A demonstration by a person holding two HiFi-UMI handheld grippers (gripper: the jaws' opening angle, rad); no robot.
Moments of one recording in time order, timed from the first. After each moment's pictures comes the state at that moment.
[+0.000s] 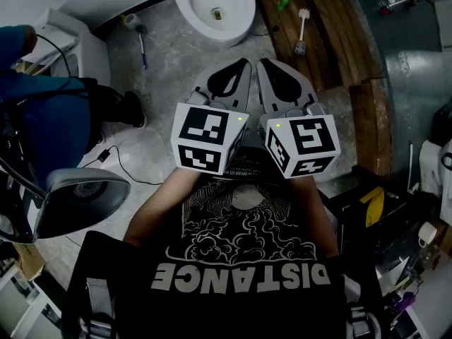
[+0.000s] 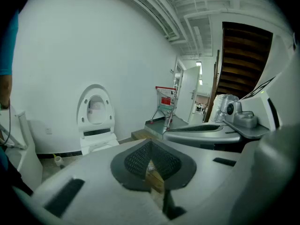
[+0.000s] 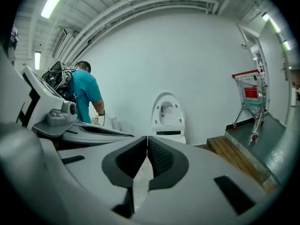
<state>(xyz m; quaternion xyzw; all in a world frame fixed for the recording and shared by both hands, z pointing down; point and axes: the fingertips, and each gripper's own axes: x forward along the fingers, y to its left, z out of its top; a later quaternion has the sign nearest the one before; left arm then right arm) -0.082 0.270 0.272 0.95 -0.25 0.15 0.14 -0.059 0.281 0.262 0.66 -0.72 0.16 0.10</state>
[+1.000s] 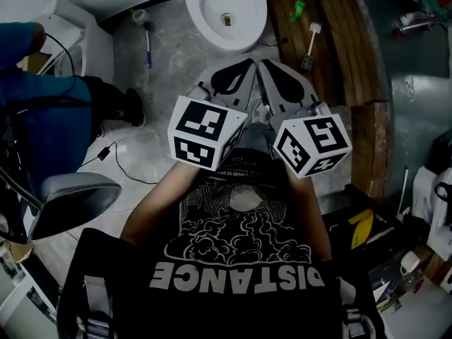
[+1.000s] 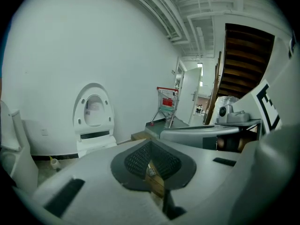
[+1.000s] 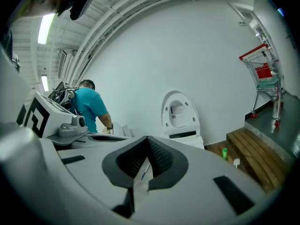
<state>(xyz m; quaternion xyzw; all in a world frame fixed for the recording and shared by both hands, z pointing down) -0.054 0.214 0.279 0.95 -0.25 0.15 0.15 -0.042 0.223 0.264 0.60 -0.77 0.20 0.02</state>
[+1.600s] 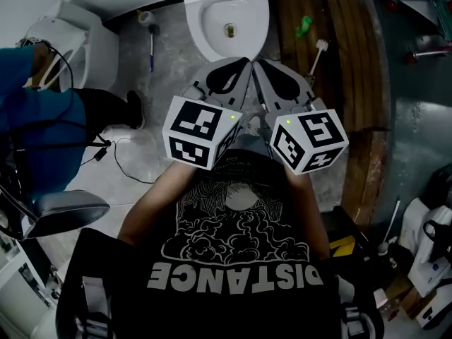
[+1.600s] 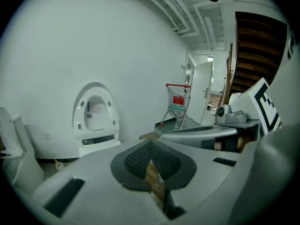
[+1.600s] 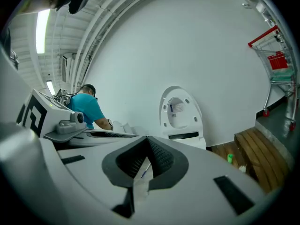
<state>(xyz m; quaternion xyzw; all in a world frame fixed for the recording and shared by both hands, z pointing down) 0.035 0.128 0.284 0.93 -0.30 0.17 0.14 0.050 0.134 0.277 0.55 -0.80 0.23 0.03</state>
